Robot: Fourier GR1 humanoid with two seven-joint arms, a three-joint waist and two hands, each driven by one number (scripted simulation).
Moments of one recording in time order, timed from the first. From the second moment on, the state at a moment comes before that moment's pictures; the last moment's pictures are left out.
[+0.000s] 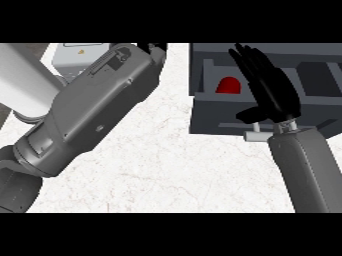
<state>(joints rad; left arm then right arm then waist) -1.31 0.19 -0.59 -0.71 0.92 0.82 -0.09 -0.52 -0.15 0.04 -1.36 1.11 0.00 -0.09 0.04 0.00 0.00</state>
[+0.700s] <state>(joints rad) -1.20 0.32 -0.58 -0.92 0.86 0.84 0.02 -0.77 -0.14 -0.04 -0.78 1.27 -0.39 -0.13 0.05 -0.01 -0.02</state>
